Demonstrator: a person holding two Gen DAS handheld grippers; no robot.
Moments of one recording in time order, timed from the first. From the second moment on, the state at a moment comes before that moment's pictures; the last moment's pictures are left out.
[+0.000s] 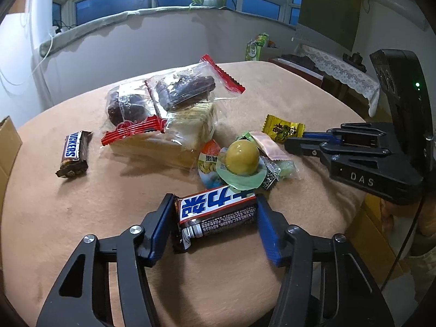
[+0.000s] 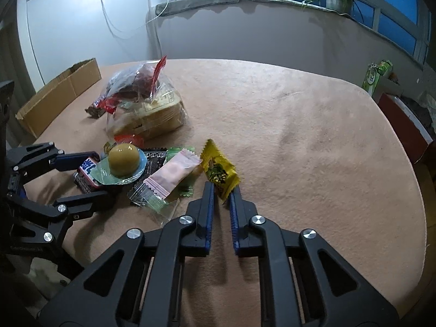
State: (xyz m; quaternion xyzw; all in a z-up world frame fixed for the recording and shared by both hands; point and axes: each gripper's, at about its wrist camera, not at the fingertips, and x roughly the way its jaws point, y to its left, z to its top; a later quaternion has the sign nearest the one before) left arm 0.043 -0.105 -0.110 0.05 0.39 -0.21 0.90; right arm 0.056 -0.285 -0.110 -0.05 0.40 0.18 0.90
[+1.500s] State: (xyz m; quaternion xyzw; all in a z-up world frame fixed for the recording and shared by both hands) left arm 0.027 -0.054 -0.039 0.06 0.33 -0.15 0.93; right arm 0.067 -0.287 -0.112 -0.08 0.38 0.16 0.91
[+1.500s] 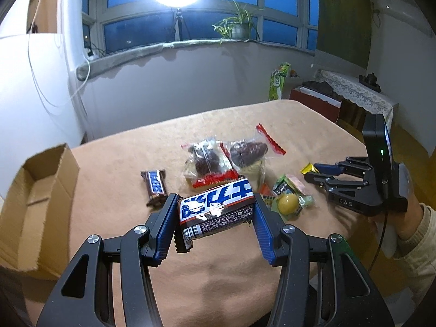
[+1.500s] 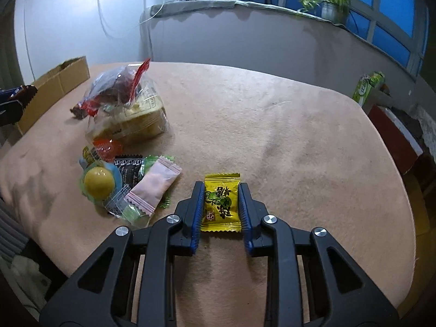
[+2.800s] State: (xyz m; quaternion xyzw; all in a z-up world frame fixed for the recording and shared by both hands) left arm 0.000 0.163 -0.003 -0.01 0.27 0.07 0.96; right arm 0.066 0.054 0.006 -0.14 0.27 0.38 0.87
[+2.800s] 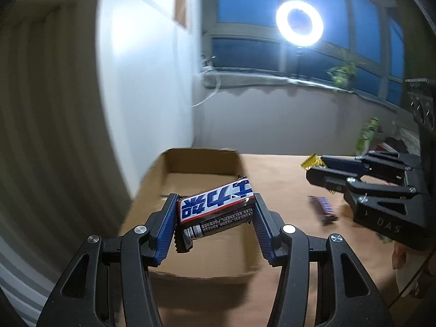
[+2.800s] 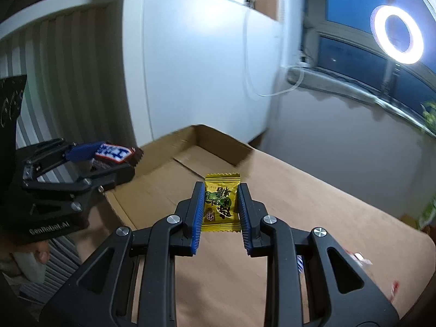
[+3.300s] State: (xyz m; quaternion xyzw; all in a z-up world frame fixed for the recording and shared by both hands) left arm 0.032 0.200 -0.041 -0.05 0.31 0.10 0.94; right arm 0.106 0.133 -0.021 -0.16 0.29 0.44 0.83
